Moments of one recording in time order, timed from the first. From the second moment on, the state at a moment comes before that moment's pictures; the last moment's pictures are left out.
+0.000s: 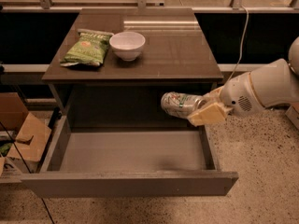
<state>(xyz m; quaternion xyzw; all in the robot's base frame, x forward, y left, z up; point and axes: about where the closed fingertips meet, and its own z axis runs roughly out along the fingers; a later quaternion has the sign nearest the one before) 0.488 -0.142 0.842 -0.44 0.81 0.25 0.29</state>
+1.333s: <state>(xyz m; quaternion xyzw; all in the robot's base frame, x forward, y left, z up) 0.504 -0.096 0.693 -0.33 0.88 0.28 0.21</state>
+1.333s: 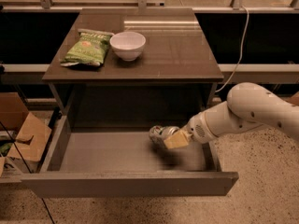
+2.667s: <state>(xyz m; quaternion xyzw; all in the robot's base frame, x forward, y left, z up) 0.527 -0.090 0.669 -0.28 0.90 0.27 0.20</state>
